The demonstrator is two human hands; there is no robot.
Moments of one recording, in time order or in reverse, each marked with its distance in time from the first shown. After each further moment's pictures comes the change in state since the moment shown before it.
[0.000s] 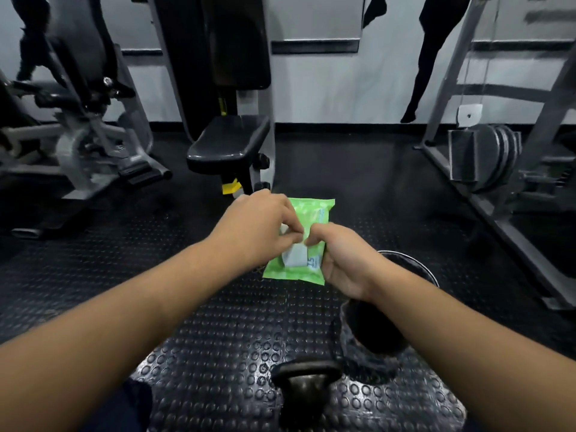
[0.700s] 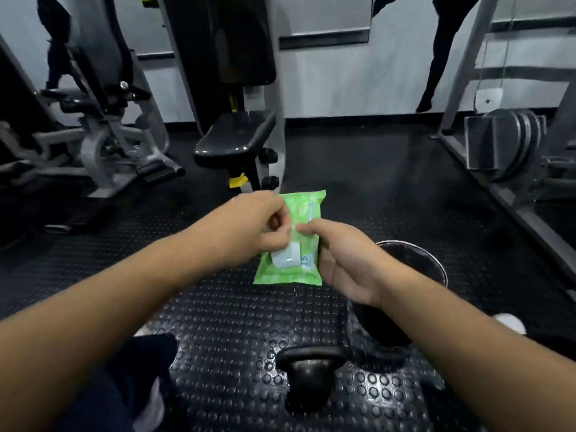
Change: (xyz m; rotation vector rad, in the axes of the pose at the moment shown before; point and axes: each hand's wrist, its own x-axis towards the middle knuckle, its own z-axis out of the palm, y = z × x) left_hand -0.027 0.034 -0.030 -0.205 -0.203 -0.080; right_hand -0.030 0.014 -0.014 0.078 -0.116 0.016
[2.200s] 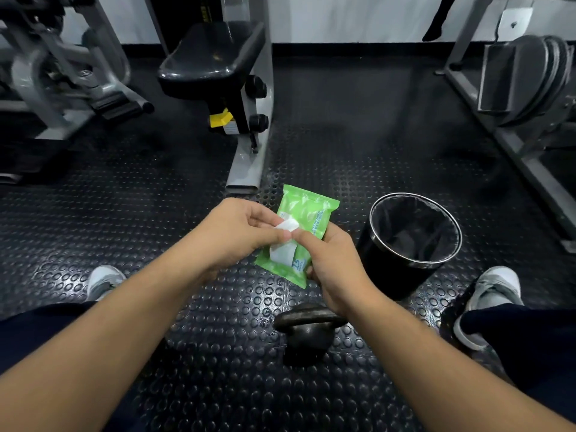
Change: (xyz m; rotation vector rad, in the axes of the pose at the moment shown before) left_hand 0.001 -0.088 0.101 -0.798 -0.086 -0.529; right_hand 0.074 0.124 -0.016 -0.027 0.332 -0.141
